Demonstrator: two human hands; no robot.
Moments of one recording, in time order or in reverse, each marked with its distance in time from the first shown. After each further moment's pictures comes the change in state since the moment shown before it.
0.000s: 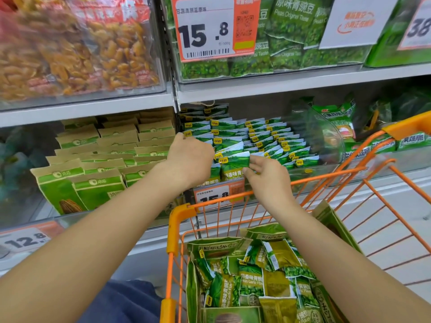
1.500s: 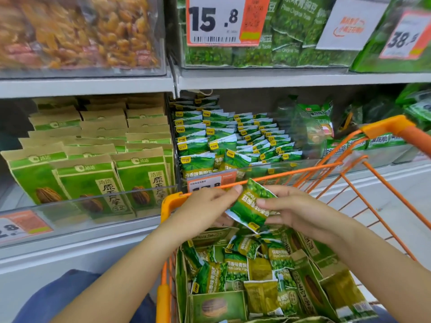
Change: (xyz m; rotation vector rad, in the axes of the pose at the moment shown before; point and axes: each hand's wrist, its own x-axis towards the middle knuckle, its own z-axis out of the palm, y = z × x) left_hand -0.066 0.042 0.063 -1.523 -0.257 0.099; right_hand -0.050 0.026 -0.056 0.692 -0.706 0.324
